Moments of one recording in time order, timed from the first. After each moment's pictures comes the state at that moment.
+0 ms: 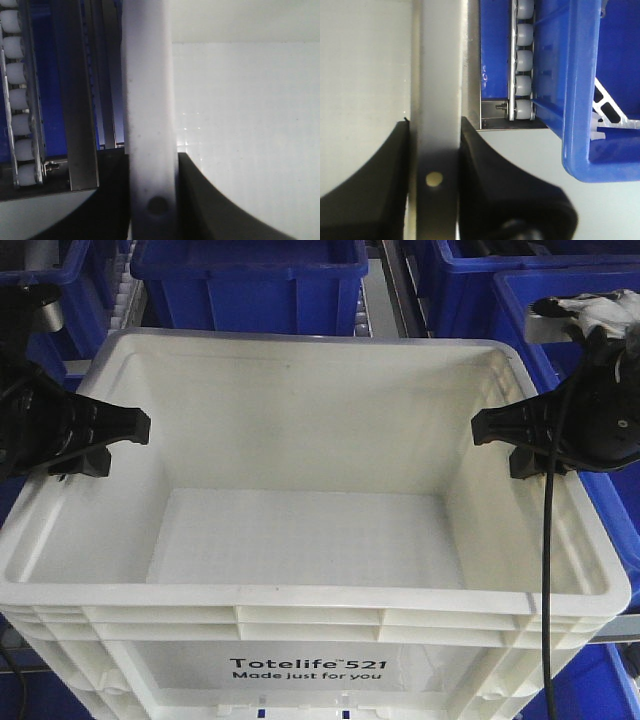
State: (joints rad) left arm -0.37 1.33 -1.32 0.08 1.18 -0.44; right arm 0.33 1.34 -1.31 -0.04 1.16 0.29
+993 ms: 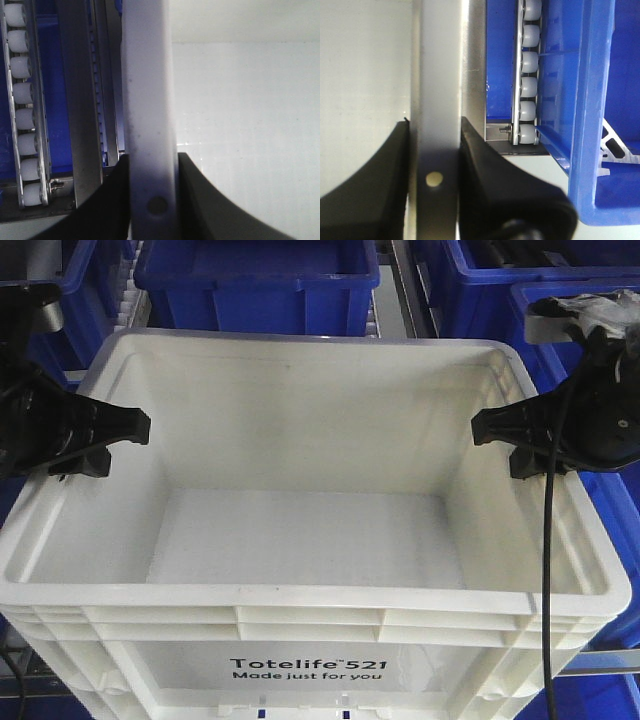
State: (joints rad) left arm -0.37 1.33 -1.32 0.08 1.18 -0.44; right arm 0.33 1.34 -1.31 -0.04 1.16 0.29
